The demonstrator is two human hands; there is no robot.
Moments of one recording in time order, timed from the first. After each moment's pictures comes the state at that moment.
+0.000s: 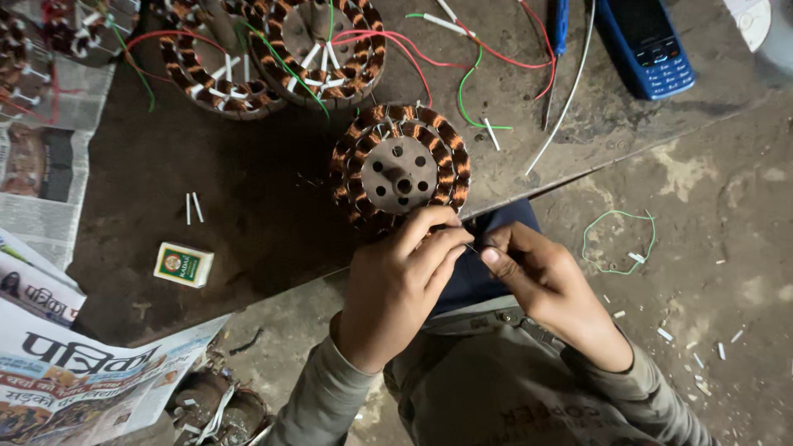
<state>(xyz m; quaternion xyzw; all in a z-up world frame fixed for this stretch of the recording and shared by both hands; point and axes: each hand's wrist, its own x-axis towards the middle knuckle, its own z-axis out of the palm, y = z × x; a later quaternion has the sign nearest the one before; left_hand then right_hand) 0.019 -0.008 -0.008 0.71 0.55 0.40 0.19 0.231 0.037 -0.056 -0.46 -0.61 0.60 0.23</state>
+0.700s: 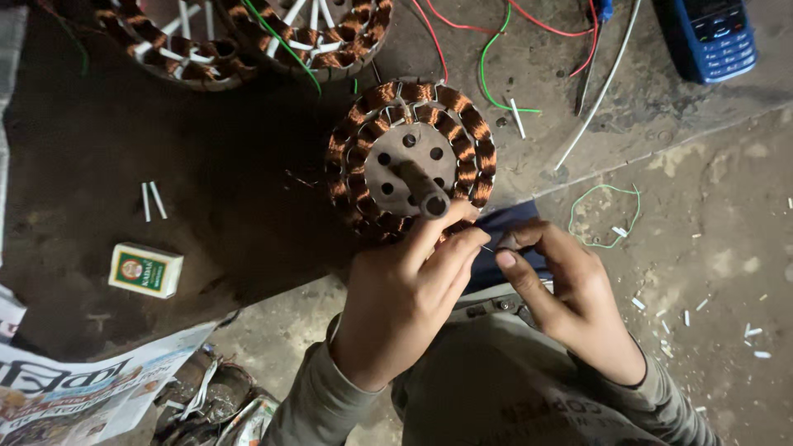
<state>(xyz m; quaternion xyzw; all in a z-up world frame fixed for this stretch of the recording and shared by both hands) 0.010 -0.003 -0.021 0.70 0.55 0.41 0.21 0.224 0.038 -0.053 -0.47 -0.71 0.46 0.25</state>
